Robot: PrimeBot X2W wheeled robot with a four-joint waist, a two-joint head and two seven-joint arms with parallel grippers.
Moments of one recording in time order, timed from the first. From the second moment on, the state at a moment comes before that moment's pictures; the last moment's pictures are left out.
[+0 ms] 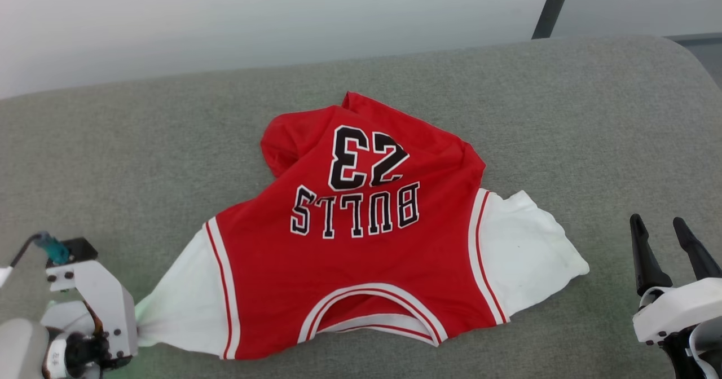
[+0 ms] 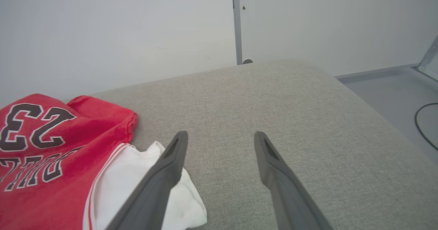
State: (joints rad) left arm -0.29 0.57 -0.14 0.36 -0.69 0.10 0.93; right arm -0.14 -0.16 -0.14 0.12 0.32 0.13 0.05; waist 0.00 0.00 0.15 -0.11
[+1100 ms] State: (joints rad) left arm -0.22 0.59 -0.16 0.25 -0.72 0.12 0.96; right arm -0.08 -0.15 -0.12 -0.01 0.33 0.13 0.12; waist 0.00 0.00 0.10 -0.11
